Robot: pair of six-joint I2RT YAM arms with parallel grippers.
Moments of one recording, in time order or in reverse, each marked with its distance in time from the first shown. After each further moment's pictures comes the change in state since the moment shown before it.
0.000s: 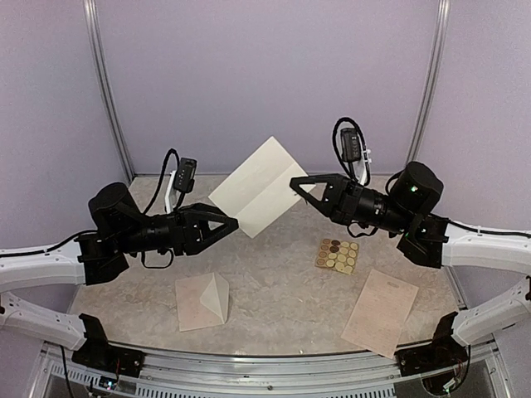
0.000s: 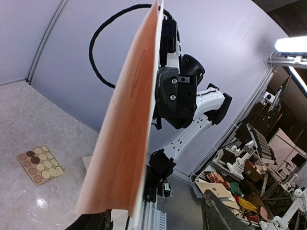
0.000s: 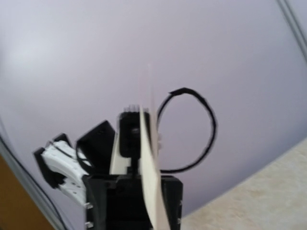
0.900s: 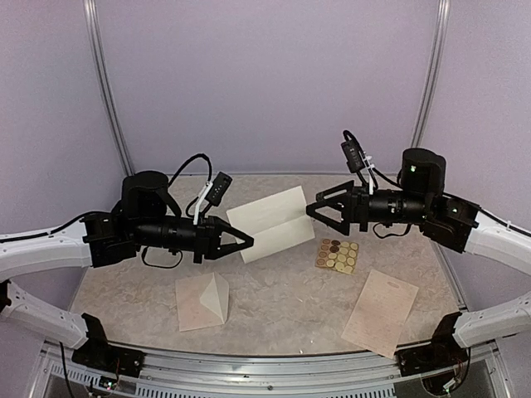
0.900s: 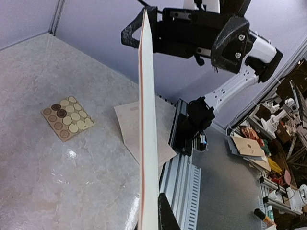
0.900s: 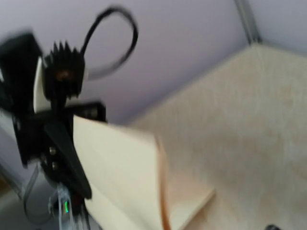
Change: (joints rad) left arm -0.025 0.099 0.178 -0.436 -0.046 0.240; right arm -0.132 -0.136 0.068 -0.599 -0.043 -0.257
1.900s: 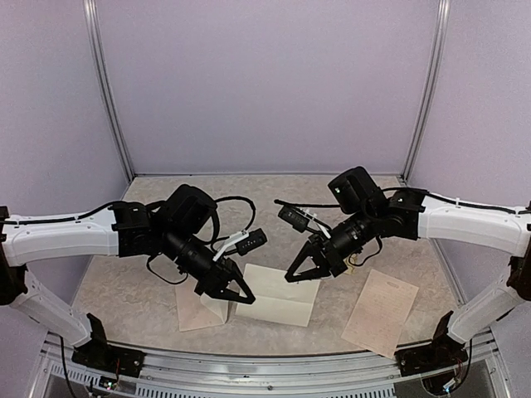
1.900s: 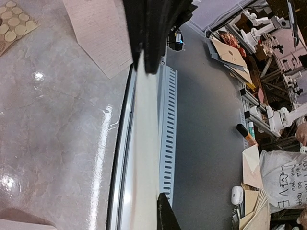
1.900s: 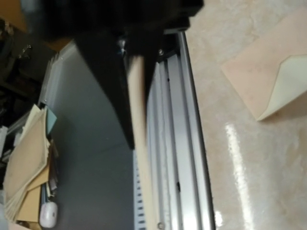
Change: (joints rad) left arm -0.071 0.216 0.195 -0.587 0.254 0.289; right arm 0.120 0.353 0.222 -0.540 -0.392 -0.305
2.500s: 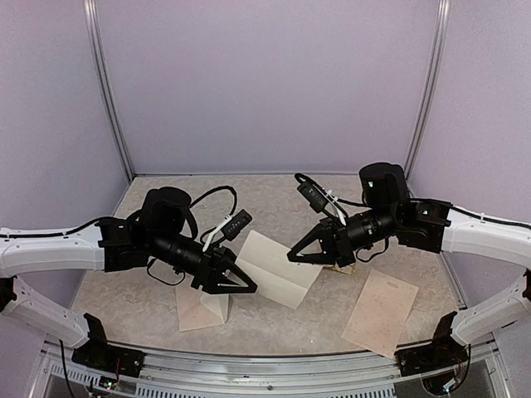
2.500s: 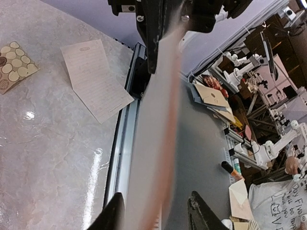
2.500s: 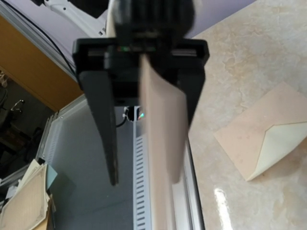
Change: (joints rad) left arm 0.029 -0.126 -0.193 0.413 0.030 -0.236; right arm 0.000 -0.175 -0.145 0.338 0.082 0.217
